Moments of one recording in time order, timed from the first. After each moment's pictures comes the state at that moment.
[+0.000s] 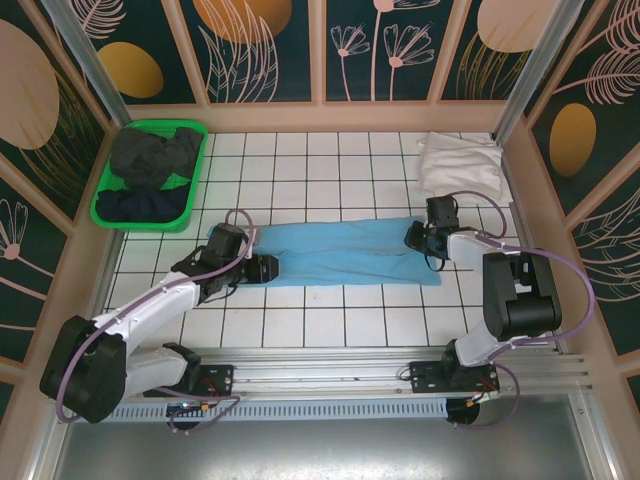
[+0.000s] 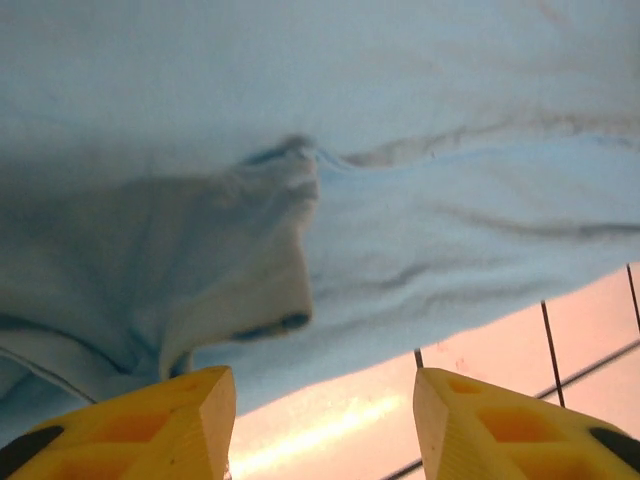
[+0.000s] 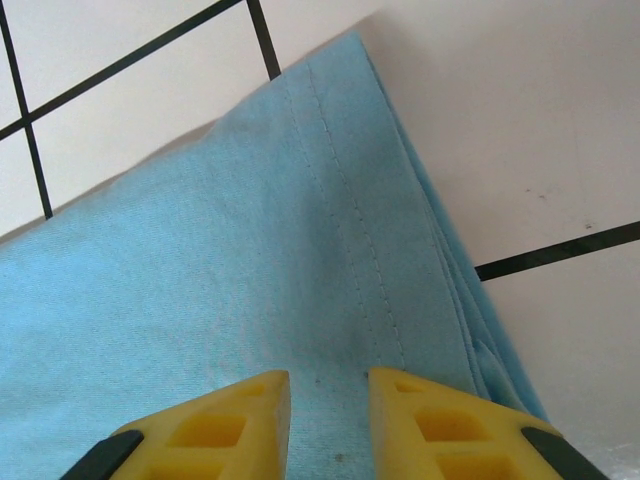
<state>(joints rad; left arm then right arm) -0.47 1.20 0.60 -0.27 0.23 -0.50 0.14 1.56 0.74 -0.17 -0.08 0.49</state>
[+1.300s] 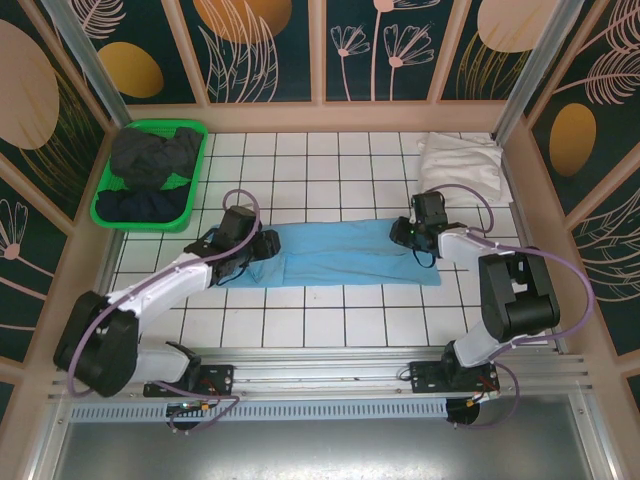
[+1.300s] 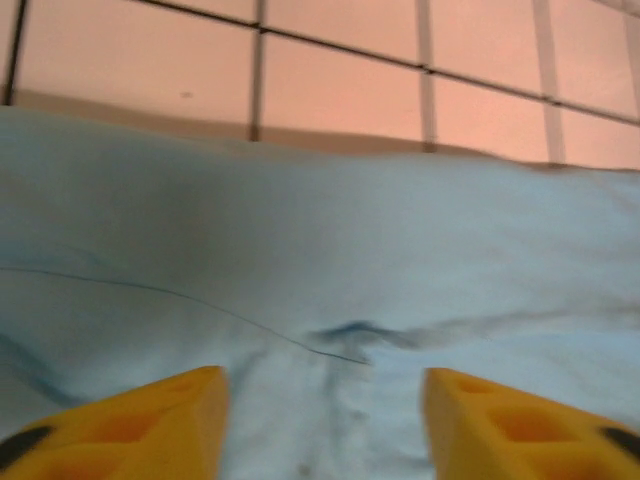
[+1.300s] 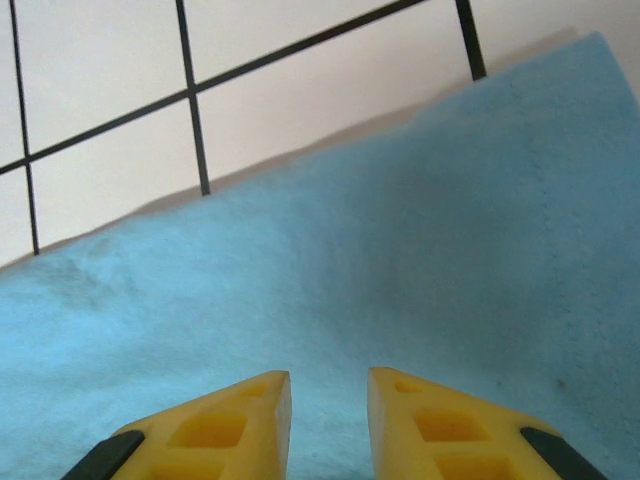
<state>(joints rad) -0.49 1.37 0.74 -0.24 -0.04 -0.63 0.23 1.57 0.79 -0.15 -0.12 0.49</state>
